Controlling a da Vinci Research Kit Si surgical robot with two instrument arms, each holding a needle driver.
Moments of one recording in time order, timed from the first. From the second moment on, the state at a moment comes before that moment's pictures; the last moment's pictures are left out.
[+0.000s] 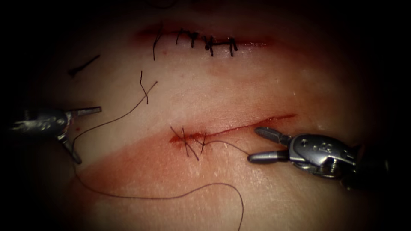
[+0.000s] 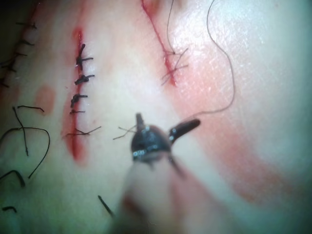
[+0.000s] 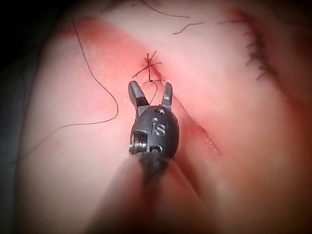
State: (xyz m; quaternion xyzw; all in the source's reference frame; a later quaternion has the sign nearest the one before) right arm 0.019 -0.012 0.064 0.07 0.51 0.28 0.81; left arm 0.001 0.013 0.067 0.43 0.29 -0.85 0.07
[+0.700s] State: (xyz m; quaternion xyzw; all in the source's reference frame) right arm 0.019 -0.013 0.064 0.08 0.51 0.28 0.81; left arm 0.002 0.022 0.059 0.42 0.12 -0.90 -0.03
